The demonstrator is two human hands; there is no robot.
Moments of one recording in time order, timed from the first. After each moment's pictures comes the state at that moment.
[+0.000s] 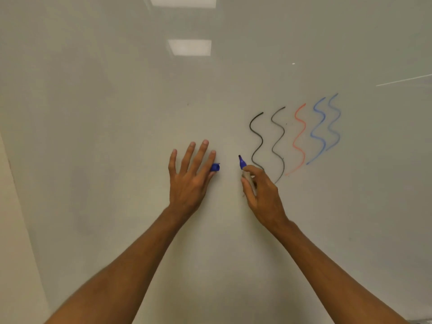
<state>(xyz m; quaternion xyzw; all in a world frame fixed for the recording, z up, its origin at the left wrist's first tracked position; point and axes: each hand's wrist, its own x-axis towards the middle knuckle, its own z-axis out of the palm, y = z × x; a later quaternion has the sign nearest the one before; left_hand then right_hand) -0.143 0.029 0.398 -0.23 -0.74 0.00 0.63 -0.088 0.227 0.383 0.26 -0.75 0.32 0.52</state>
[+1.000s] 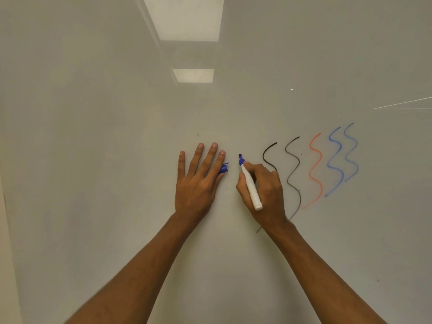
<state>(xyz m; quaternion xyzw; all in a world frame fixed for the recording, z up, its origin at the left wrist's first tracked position) -0.179 0.028 0.468 -0.23 -0.70 0.01 0.68 -0.130 0.198 0.462 0.25 -0.66 0.22 0.68</state>
